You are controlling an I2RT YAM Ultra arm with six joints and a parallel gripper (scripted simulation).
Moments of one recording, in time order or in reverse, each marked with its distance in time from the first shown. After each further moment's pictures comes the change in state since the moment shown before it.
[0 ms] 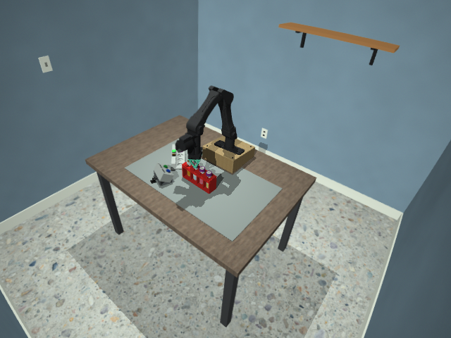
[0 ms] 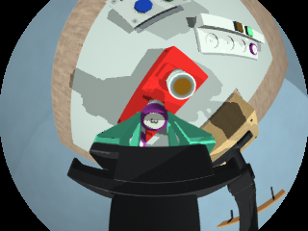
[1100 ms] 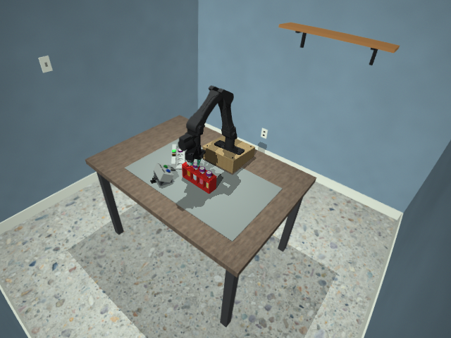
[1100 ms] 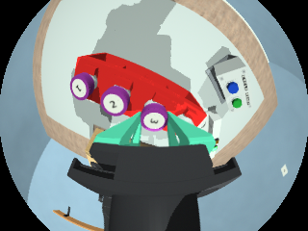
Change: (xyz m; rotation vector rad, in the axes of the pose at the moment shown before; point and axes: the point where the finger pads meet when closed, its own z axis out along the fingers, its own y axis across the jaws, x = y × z) arm 0.000 0.000 -0.001 0.001 0.000 -1.451
